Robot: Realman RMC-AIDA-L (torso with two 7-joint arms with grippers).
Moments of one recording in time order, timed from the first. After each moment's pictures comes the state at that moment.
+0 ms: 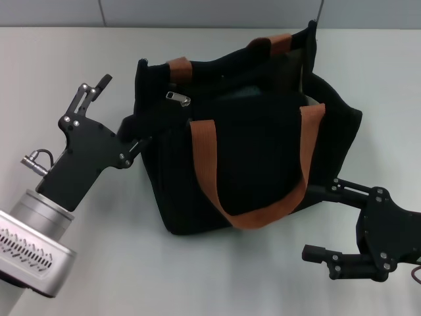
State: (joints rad) left arm -0.36 -2.08 0.00 -0.23 1.84 1.53 0.54; right arm 0.44 2.08 -0.33 -0.40 -2.27 -1.96 0.82
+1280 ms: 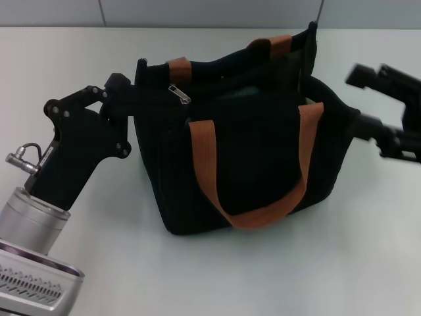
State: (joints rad) left arm -0.35 -2.08 -0.01 -0.26 1.86 1.71 0.79; right arm 0.52 2.08 -0.36 -0.60 -1.90 -2.08 1.28
